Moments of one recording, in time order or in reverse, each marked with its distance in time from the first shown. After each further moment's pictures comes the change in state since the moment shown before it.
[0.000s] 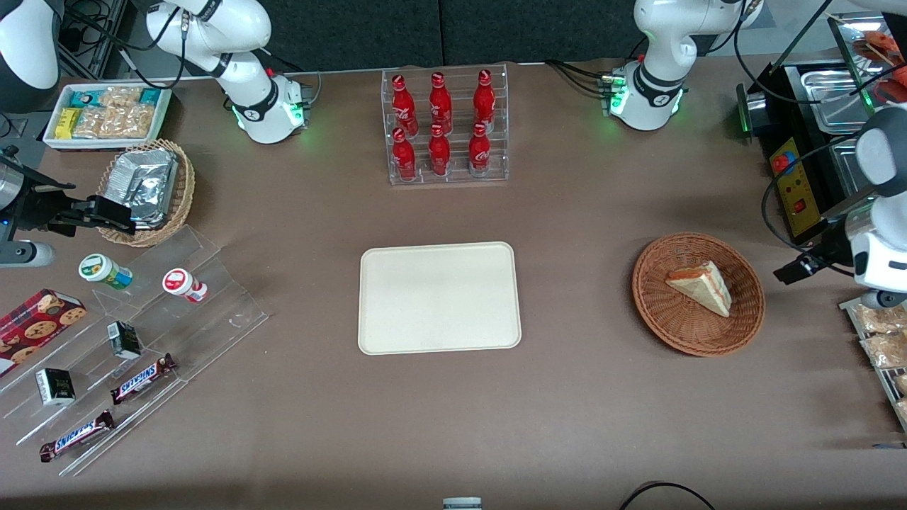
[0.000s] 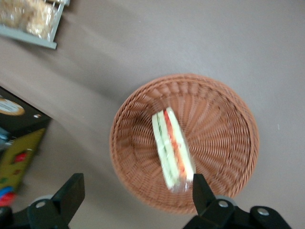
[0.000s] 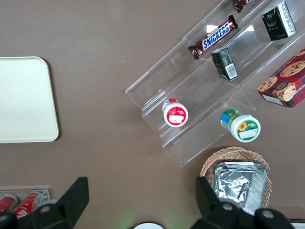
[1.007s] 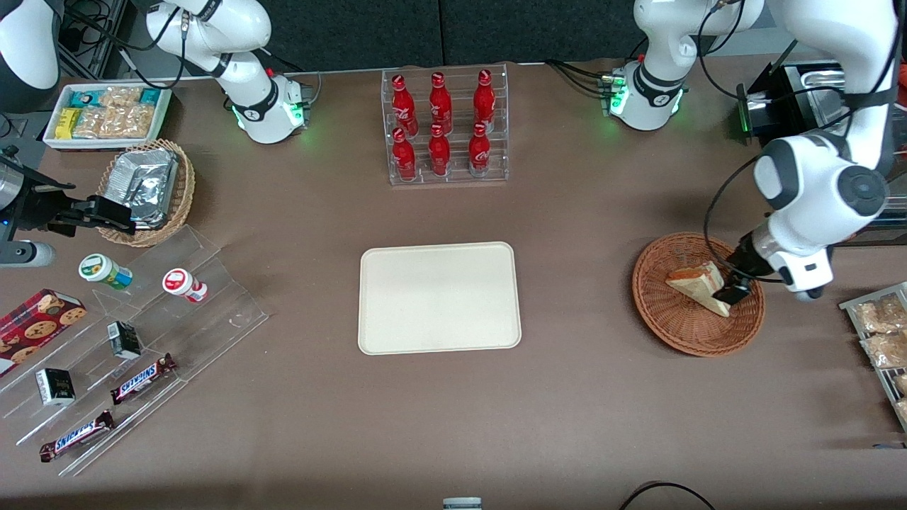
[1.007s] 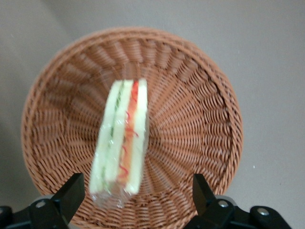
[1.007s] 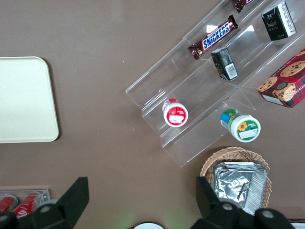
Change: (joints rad) arm -0.095 0.007 -0.017 -0.307 -0.130 0.409 -0.448
